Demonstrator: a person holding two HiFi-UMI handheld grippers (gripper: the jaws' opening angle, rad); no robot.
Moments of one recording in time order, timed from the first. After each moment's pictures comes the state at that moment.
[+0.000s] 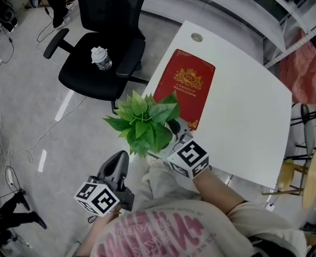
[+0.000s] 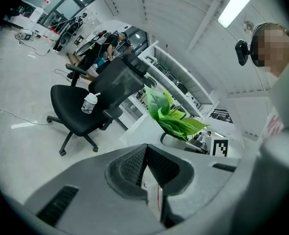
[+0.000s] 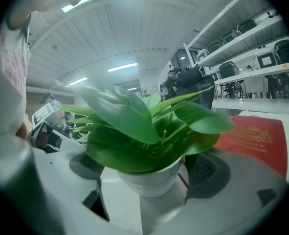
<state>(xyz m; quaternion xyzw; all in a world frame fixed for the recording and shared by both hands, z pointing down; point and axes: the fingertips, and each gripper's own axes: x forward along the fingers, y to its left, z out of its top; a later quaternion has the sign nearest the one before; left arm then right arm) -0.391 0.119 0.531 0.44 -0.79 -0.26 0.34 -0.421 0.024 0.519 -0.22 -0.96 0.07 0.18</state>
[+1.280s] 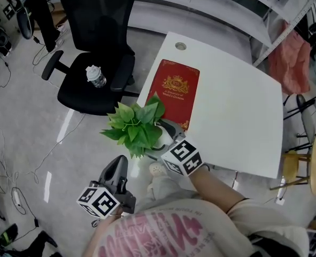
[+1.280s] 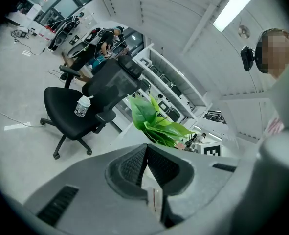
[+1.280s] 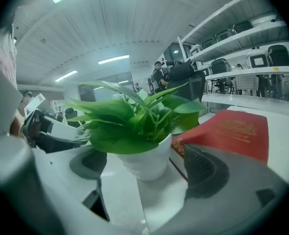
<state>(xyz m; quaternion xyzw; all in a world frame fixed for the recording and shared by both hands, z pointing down) -0.382 0.113 0.512 0.47 -0.78 -0.27 0.32 -0.400 0.007 0.538 -0.17 -0.96 0.06 0.23</state>
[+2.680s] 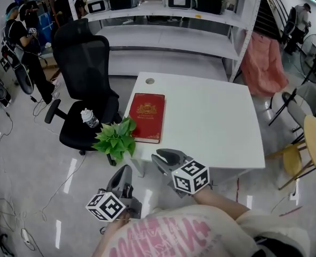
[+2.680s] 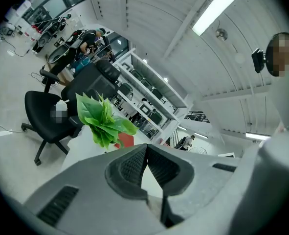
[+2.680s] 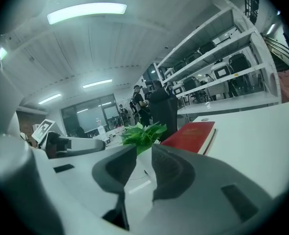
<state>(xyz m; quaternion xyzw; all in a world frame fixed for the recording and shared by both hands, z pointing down) -0.297 0.074 0.443 0.54 -0.76 -0.27 0.25 -0.257 -0.028 0.453 -0.05 -0.98 0.15 0.13</state>
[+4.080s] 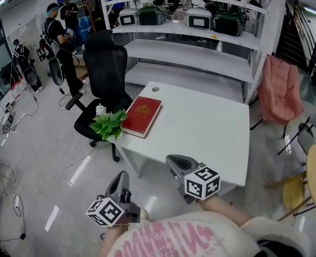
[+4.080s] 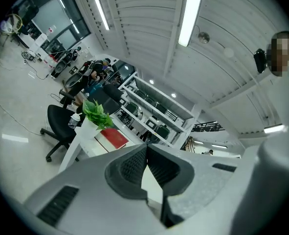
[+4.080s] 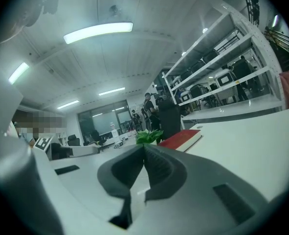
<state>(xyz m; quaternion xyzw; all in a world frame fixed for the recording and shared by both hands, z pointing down) -0.113 0.071 0.409 0.43 -0.84 -0.30 0.16 -0.070 -0.090 0.404 -0.12 -0.98 0.15 0.09</state>
